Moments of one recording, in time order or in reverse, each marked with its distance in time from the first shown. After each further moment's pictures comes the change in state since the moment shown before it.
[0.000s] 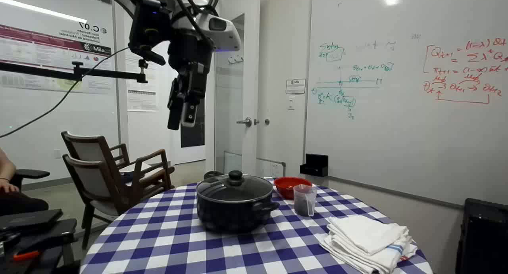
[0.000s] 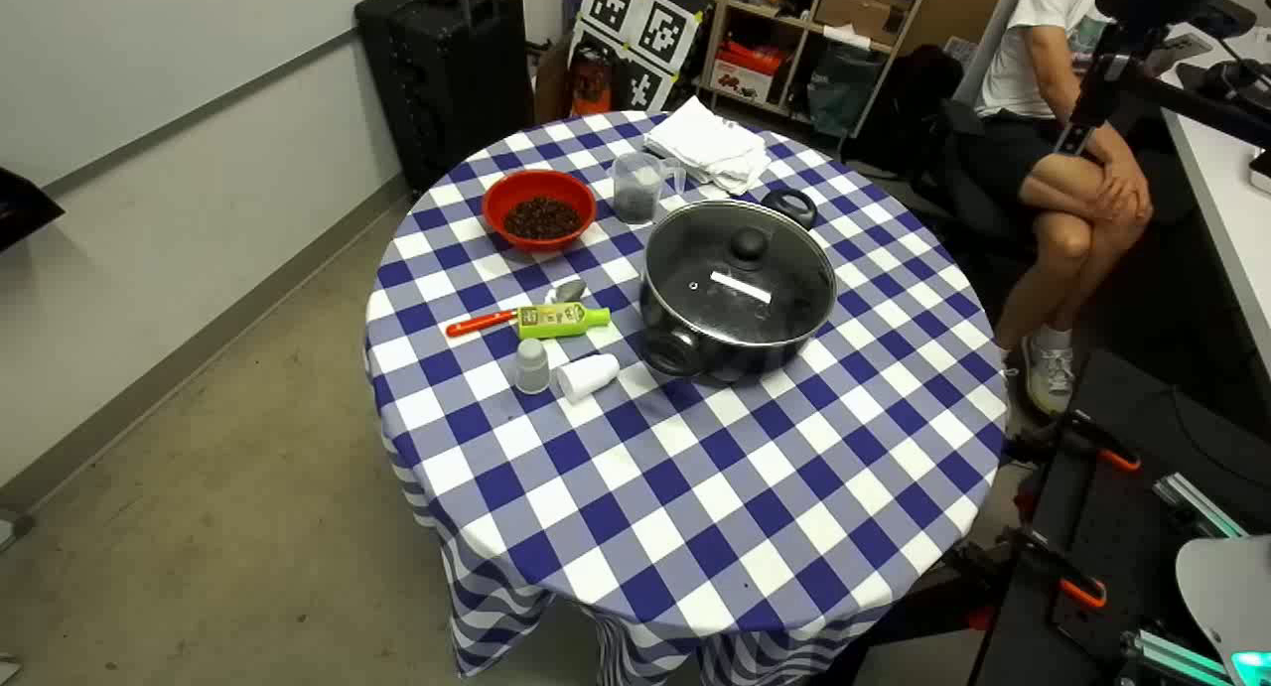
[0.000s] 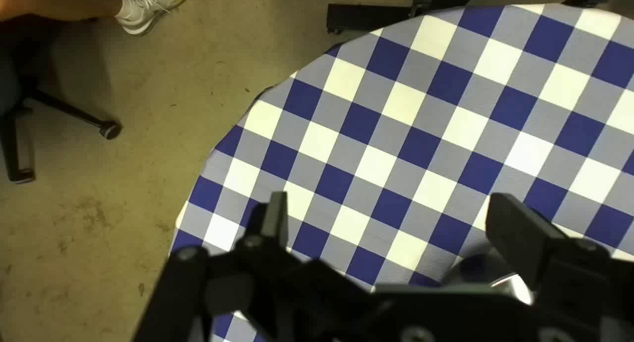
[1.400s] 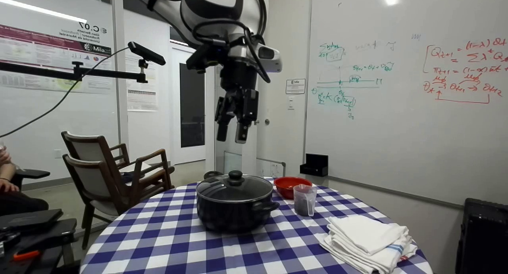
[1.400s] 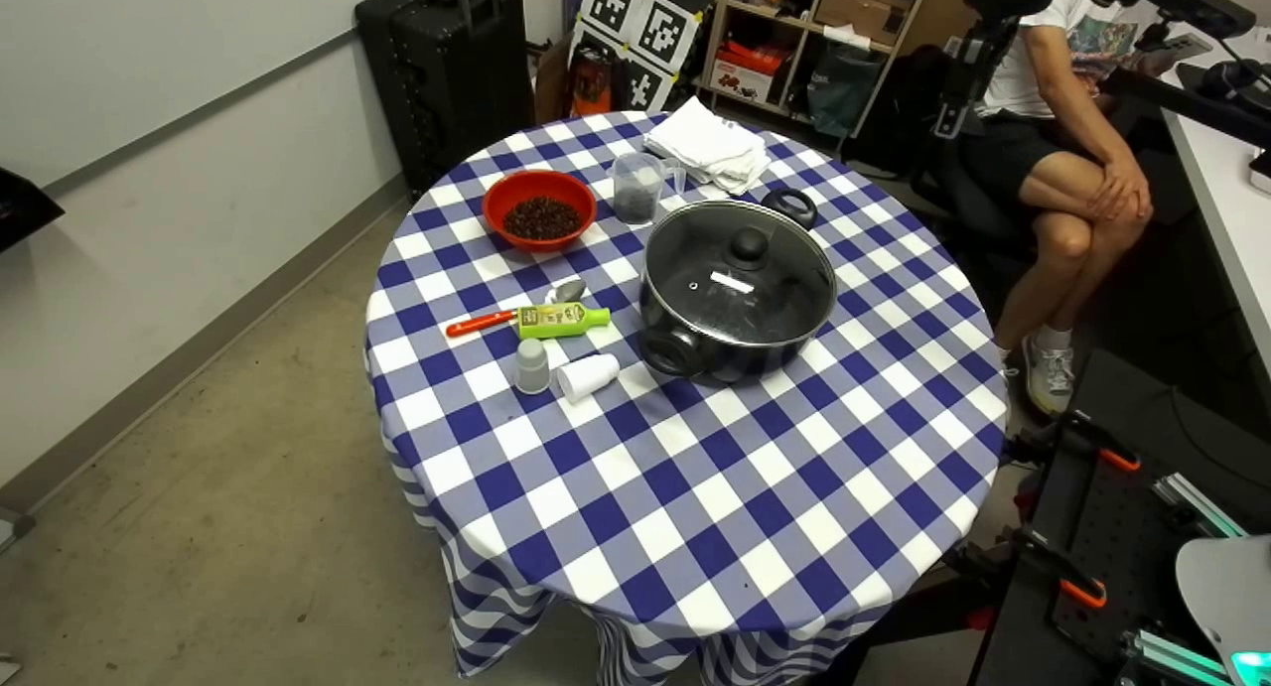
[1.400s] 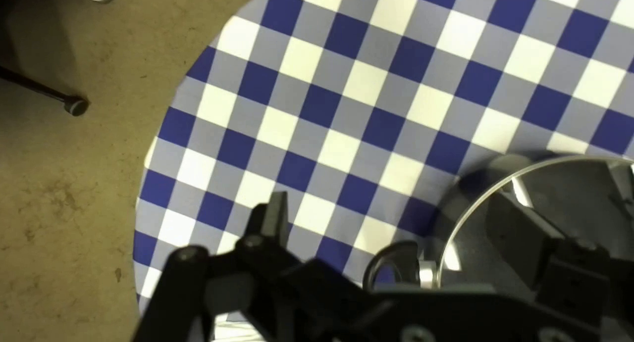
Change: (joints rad) arm 0.007 0.324 0.010 0.308 0.118 0.016 0.001
